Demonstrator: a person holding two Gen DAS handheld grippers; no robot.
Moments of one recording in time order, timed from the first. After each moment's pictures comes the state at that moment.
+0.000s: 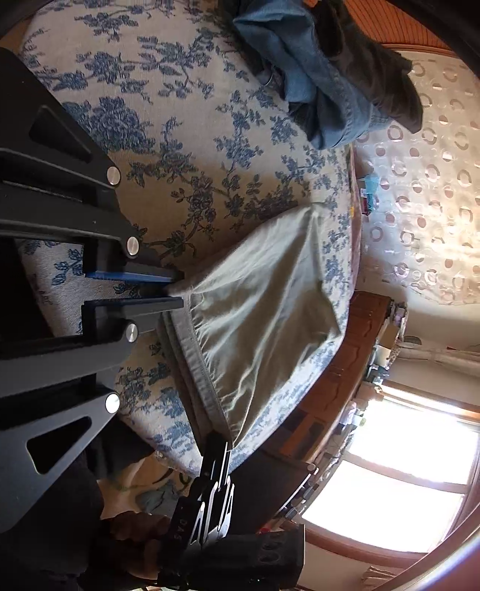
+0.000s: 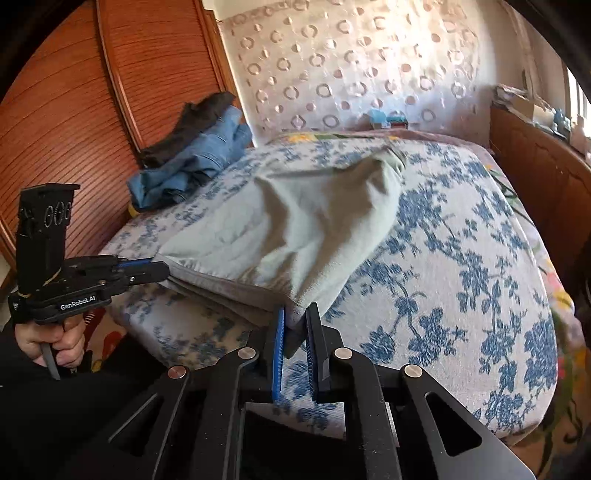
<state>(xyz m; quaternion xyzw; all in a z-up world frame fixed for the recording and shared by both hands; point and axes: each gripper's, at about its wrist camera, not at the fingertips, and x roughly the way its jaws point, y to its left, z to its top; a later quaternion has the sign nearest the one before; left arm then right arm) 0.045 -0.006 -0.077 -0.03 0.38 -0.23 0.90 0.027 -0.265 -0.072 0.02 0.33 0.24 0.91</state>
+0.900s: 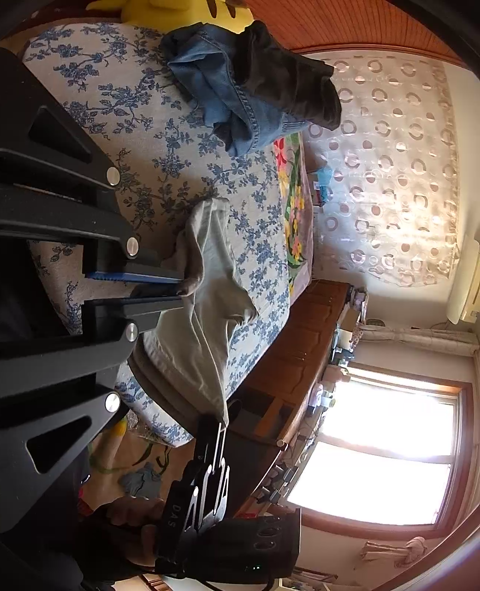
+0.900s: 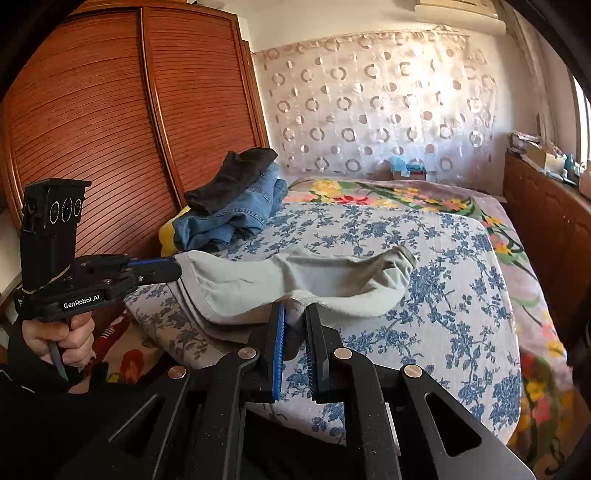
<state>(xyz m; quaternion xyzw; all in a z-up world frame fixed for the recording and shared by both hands) 0.020 -0.002 -0.004 -0.01 0.31 -0.25 0.92 -0.017 -0.269 -0.016 0.00 0.26 0.26 0.93</state>
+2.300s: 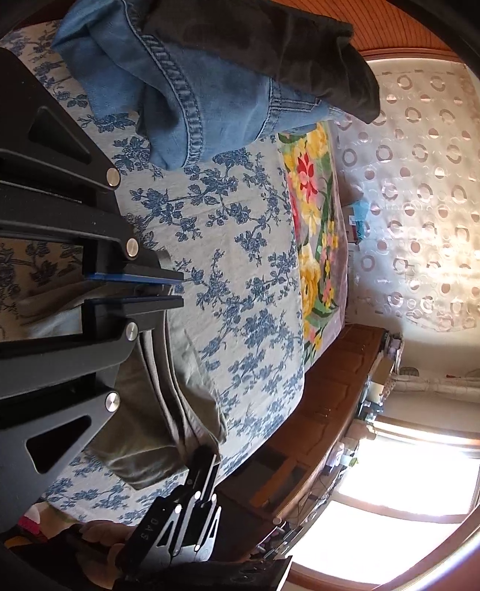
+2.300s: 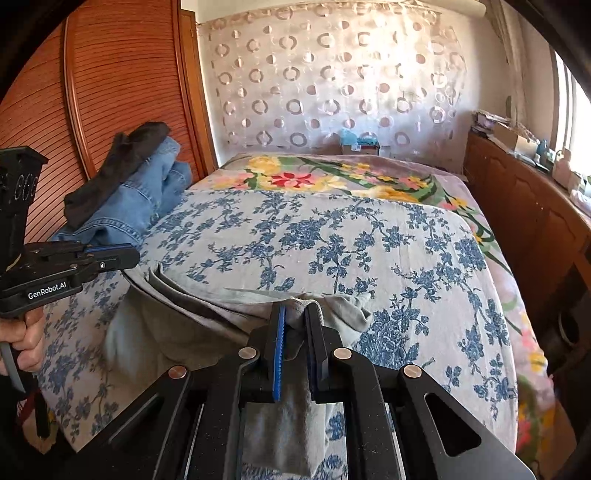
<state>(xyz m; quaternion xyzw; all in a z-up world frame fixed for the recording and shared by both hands) 0.208 -0.010 -0.044 0.00 0.38 -0.17 0.91 0.151 -0.228 -0.039 -0.03 0.32 0.17 0.93</state>
